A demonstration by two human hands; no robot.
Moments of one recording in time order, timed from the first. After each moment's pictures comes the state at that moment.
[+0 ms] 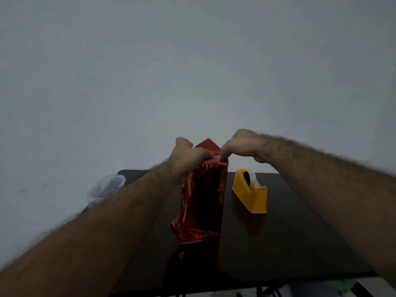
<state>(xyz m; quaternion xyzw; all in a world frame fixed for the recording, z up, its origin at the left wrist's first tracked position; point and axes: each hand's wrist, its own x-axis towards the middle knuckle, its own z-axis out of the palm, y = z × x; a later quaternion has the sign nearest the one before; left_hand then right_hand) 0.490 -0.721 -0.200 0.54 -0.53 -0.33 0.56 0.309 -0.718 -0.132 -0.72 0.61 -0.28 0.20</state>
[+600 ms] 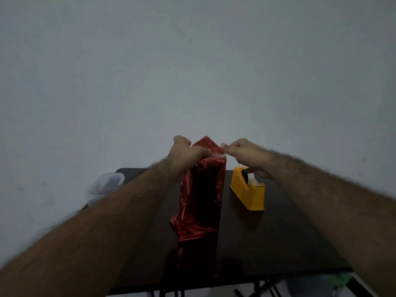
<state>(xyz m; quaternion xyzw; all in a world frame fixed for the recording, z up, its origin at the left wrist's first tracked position) 0.490 -0.718 -0.201 0.55 -0.52 -0.33 0.56 0.299 -0.701 -0.164 -0.70 0.56 -0.35 0.29</state>
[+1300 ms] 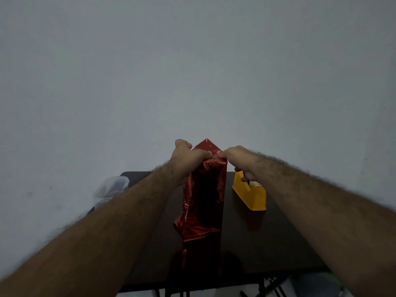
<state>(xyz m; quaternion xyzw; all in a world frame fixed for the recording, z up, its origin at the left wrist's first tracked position) 0.487 -0.707 -0.199 0.54 -0.52 -0.33 0.57 0.317 -0.716 -0.176 -0.62 0.56 -0.40 0.37</state>
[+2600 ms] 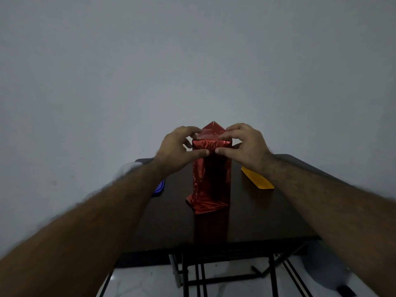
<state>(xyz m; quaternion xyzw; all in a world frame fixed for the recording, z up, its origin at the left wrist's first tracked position) 0.552 -0.668 -0.224 0.45 -0.75 0.01 0.48 0.304 -0.700 -0.221 -0.79 0.36 -0.49 -0.01</state>
